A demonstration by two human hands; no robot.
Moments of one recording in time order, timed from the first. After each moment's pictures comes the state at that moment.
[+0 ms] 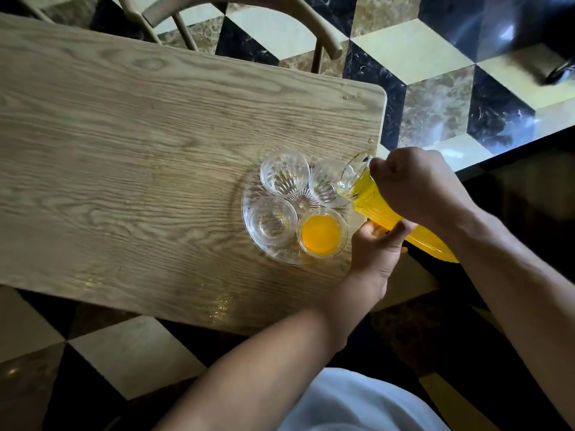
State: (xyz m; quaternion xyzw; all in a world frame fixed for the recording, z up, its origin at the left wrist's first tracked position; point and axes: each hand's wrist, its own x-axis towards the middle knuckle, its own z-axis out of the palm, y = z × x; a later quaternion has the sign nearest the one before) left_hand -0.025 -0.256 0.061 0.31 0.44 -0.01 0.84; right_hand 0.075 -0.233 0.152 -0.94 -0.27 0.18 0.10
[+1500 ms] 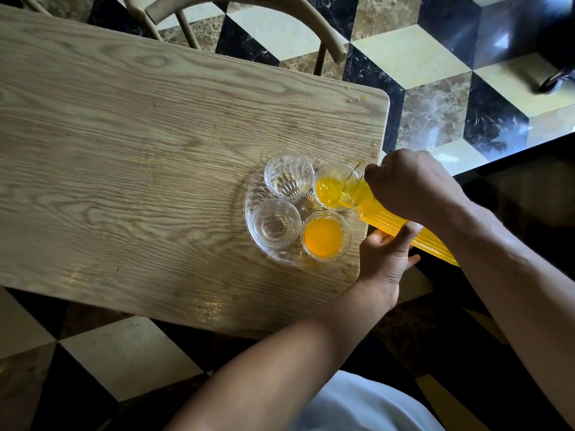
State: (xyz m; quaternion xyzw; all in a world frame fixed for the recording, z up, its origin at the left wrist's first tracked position) left_hand -0.024 -0.264 0.074 0.22 0.44 -0.01 0.87; right_hand 0.075 -0.216 0.155 -0.94 -0.29 0.21 0.02
